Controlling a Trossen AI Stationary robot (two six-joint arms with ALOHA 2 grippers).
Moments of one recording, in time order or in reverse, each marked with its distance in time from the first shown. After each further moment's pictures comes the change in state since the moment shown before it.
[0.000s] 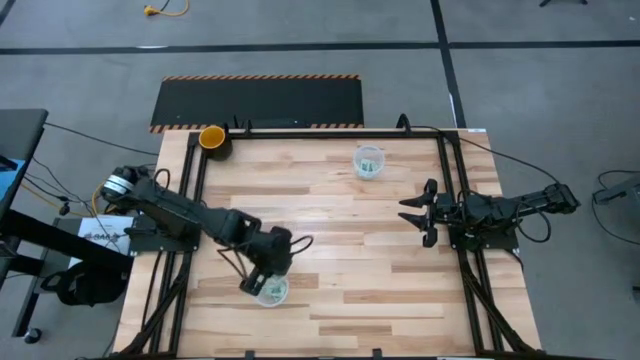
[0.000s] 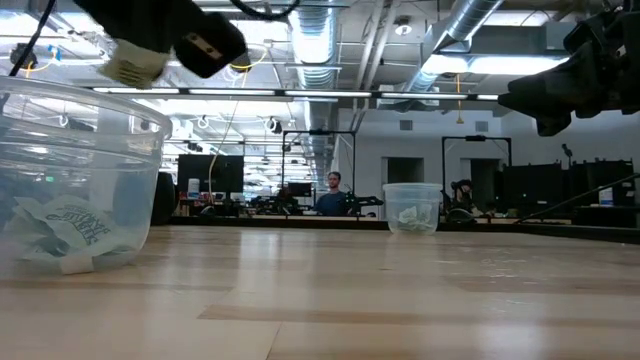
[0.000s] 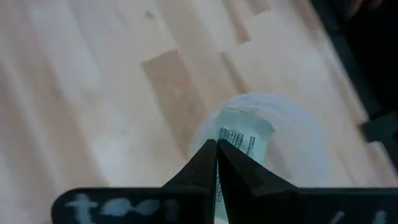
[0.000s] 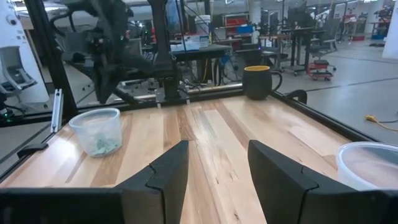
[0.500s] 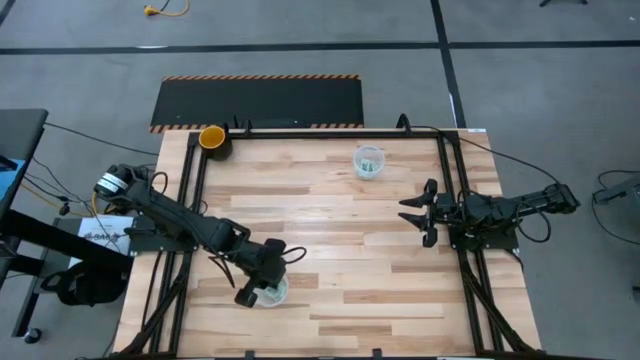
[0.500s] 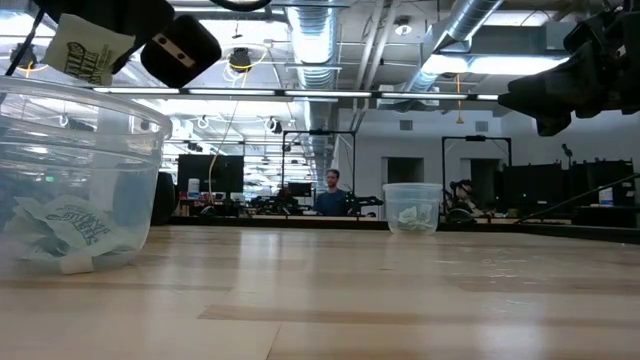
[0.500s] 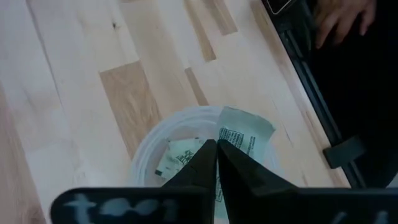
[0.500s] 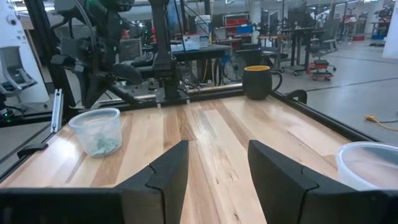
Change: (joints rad) left arm -0.096 -0.065 -0.165 0.234 0.023 -0.190; right arm 0.000 0.000 0.000 0.000 0.000 0.000
